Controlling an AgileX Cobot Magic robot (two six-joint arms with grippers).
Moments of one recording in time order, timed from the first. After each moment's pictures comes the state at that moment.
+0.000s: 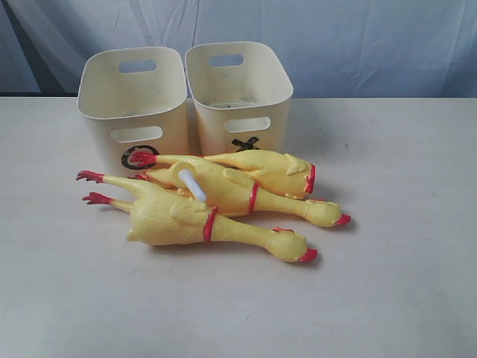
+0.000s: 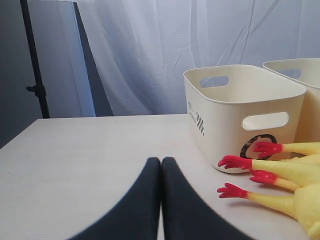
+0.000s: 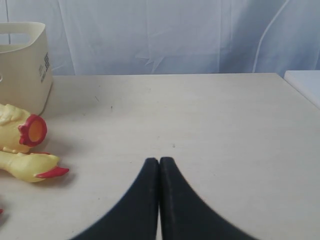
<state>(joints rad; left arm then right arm) 0.03 0.01 0.00 -0.10 0.14 0.14 0.04 0.01 0.00 -0.23 0.31 0.20</state>
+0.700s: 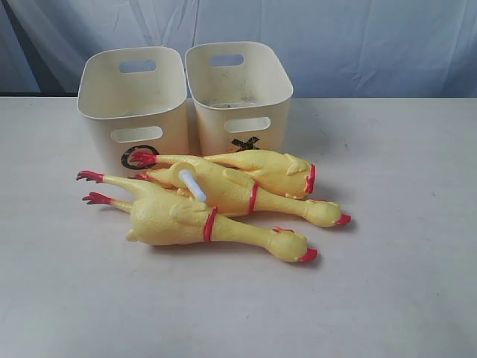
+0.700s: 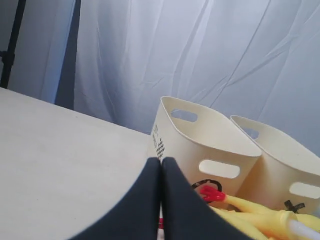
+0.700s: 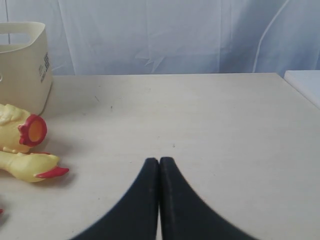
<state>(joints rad) 0.03 0.01 0.00 -0.50 0.08 0.13 0.04 0.01 0.00 -0.23 0.31 0.20</state>
